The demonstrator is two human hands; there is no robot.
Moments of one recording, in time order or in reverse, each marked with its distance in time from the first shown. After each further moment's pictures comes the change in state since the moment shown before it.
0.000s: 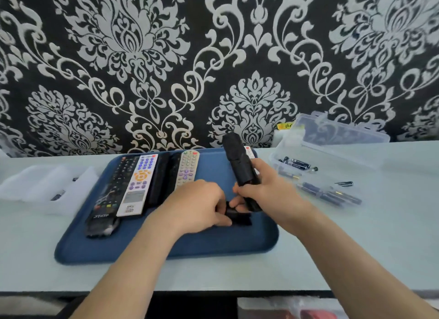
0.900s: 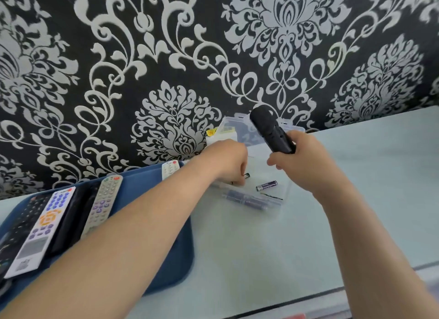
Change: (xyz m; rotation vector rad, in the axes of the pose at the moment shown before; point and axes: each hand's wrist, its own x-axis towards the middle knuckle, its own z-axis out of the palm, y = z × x) left_hand 0.168 0.158 -0.024 0.206 0.039 0.274; right_hand -0.025 -0.016 -0.191 -0.590 0.588 -0.084
